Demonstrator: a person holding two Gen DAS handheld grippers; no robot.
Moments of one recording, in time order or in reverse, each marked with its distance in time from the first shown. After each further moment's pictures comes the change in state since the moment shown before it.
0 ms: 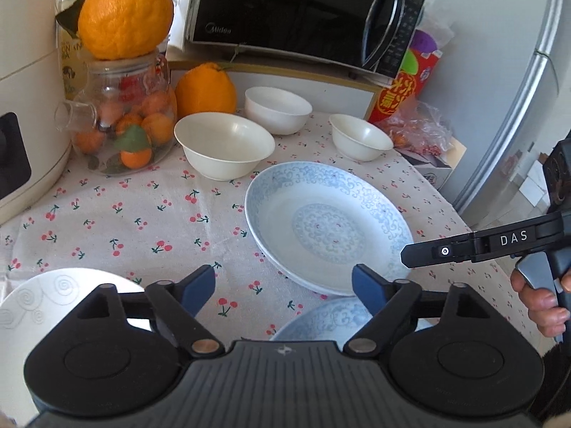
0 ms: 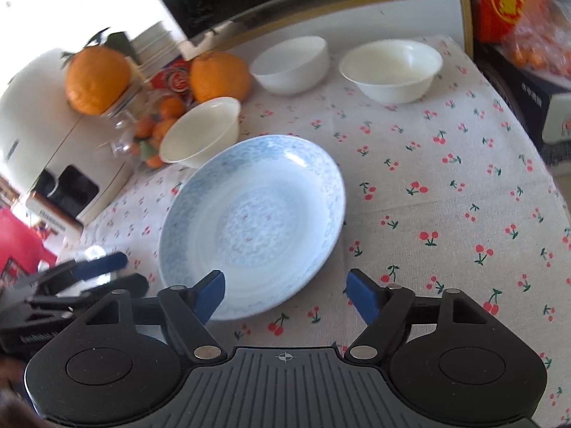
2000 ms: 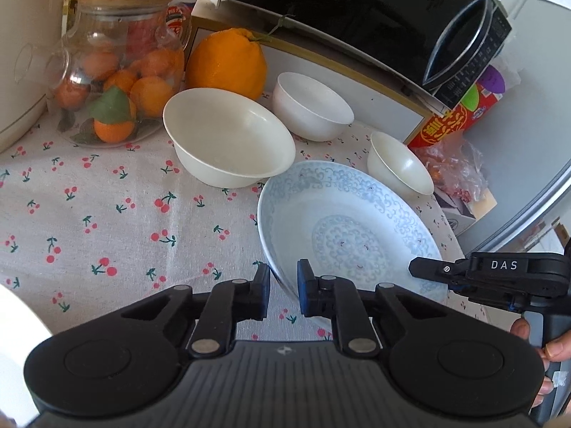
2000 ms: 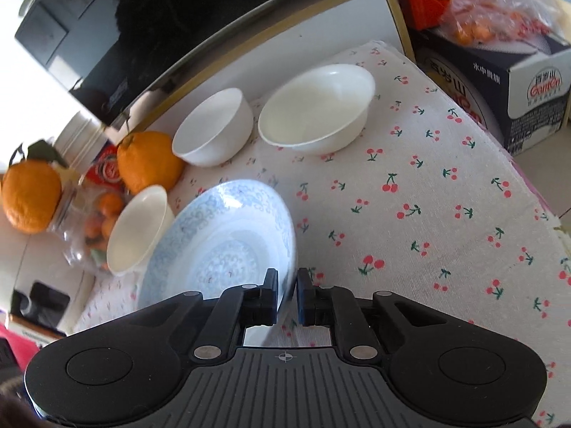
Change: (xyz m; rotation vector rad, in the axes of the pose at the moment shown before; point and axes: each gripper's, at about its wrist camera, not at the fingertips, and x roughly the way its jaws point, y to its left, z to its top) left arm 0.076 0.005 0.036 -0.278 0.064 0.027; right arm 0.028 -0.055 0.049 0.285 -0.071 -0.065
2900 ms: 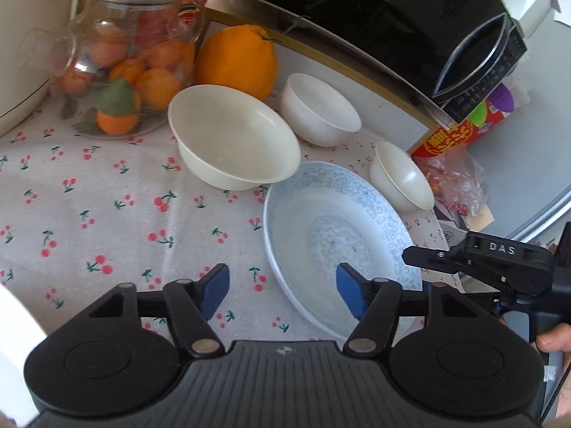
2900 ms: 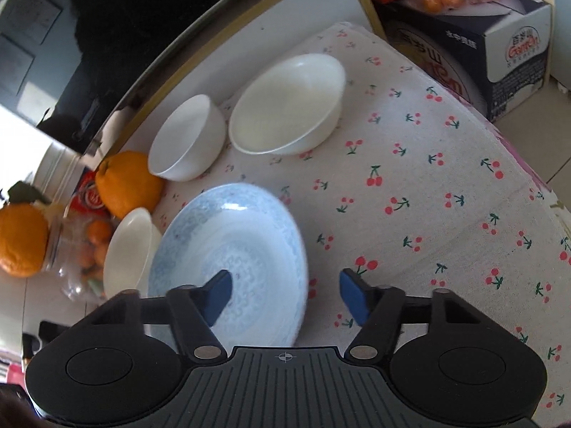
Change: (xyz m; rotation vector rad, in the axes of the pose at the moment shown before) left arm 0.003 0.003 0.007 -0.082 0.009 -0.036; right arm 0.011 -0.015 0.018 0.188 0.041 -0.018
